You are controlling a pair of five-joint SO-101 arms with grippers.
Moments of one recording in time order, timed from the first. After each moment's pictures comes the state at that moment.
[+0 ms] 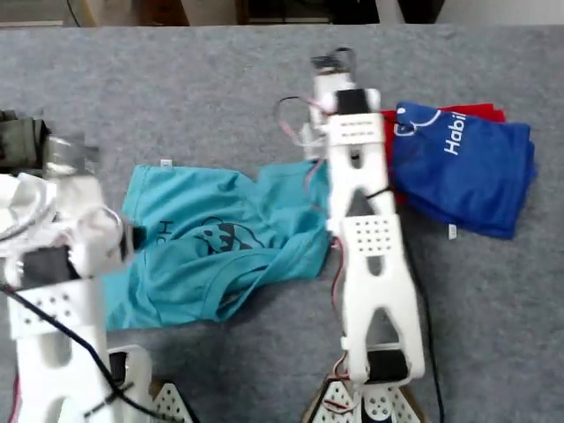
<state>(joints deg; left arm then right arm) -16.7 -51.6 43.7 72.7 -13.2 -6.9 79.0 -90.2 101.0 -7.0</state>
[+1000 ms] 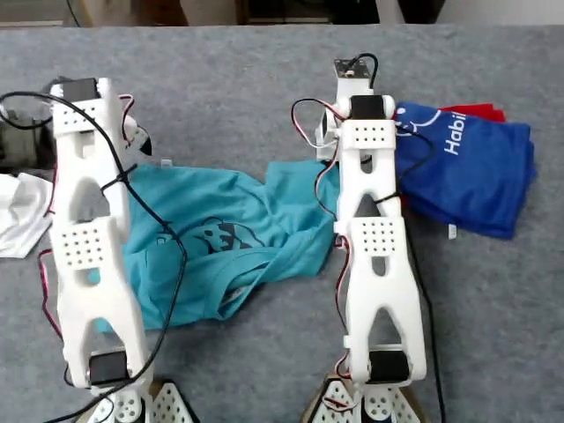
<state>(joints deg) -13.4 57.2 -63.1 98.2 35.2 -5.3 83.6 -94.6 100.8 -10.3</state>
